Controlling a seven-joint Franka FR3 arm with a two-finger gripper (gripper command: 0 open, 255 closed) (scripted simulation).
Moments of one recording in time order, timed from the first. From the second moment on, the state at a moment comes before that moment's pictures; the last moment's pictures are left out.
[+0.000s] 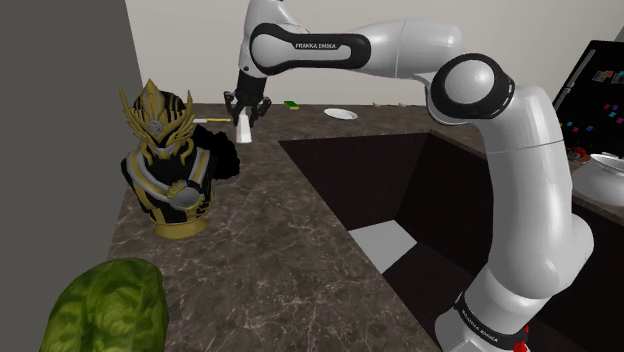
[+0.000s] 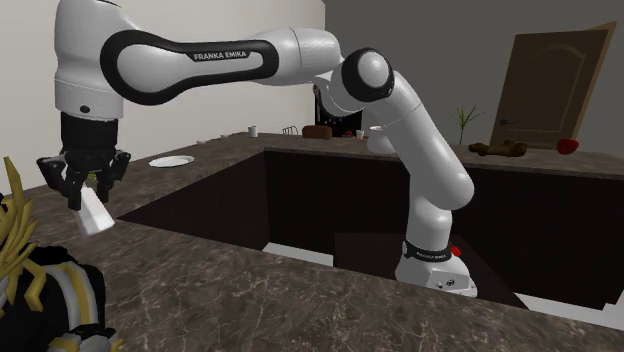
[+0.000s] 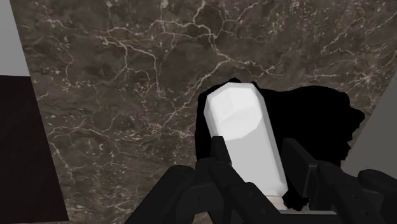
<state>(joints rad) -0.14 0.62 0.62 -1.17 -0.40 1.96 0.68</state>
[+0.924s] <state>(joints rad) -0.17 0.63 0.60 -1.34 -0.43 2.13 0.72</state>
